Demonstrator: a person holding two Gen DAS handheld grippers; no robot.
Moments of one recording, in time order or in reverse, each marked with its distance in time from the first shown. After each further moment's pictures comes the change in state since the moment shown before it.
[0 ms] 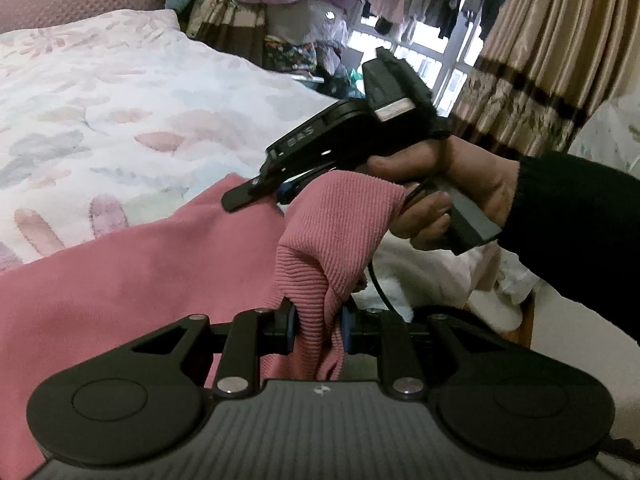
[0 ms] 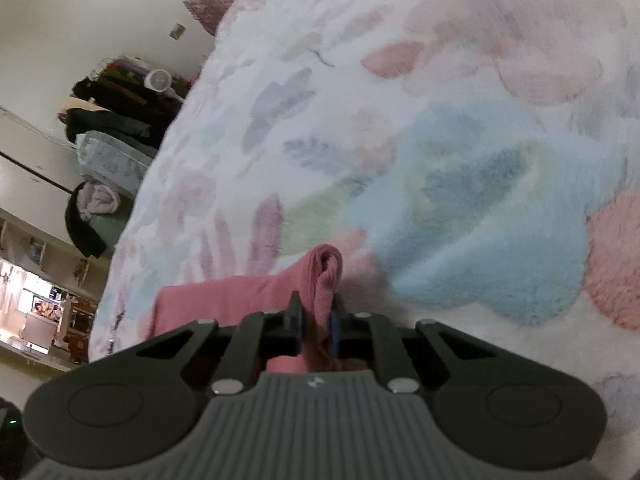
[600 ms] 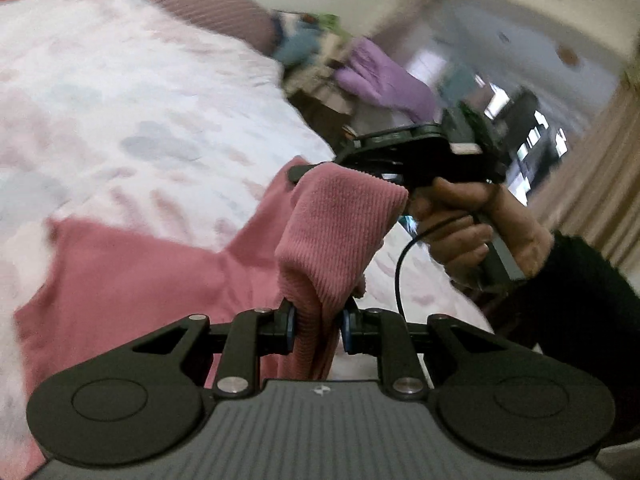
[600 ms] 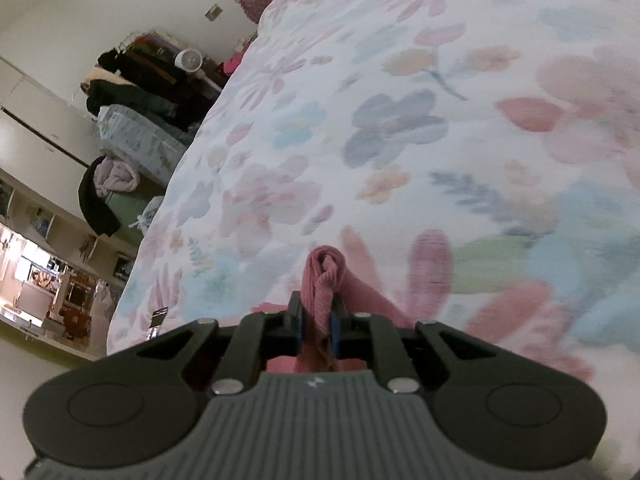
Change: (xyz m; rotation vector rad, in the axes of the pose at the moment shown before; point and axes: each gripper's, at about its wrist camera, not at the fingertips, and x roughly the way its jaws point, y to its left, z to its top) left arm -0.133 0.093 -0.043 -0.444 -0.277 0.013; right arm 0.017 0.173 0.026 -0.106 0.035 -0.008
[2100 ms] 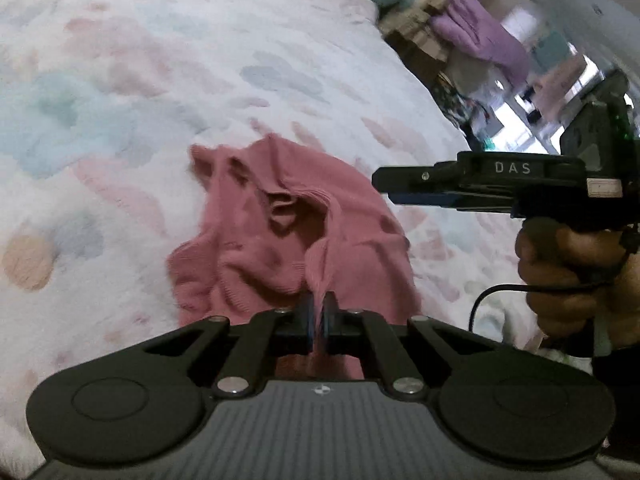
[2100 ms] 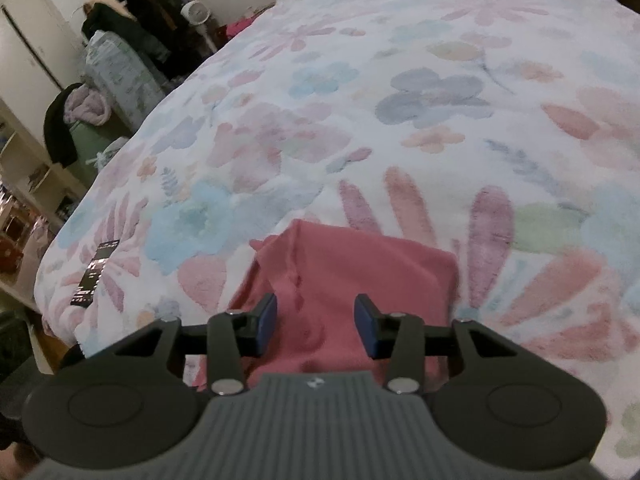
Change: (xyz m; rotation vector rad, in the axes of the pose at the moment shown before) left arm -0.022 0.069 -0.010 -0.105 0.209 0.228; right arm 0.073 0.083 -0.087 -0.242 0.005 -0.183
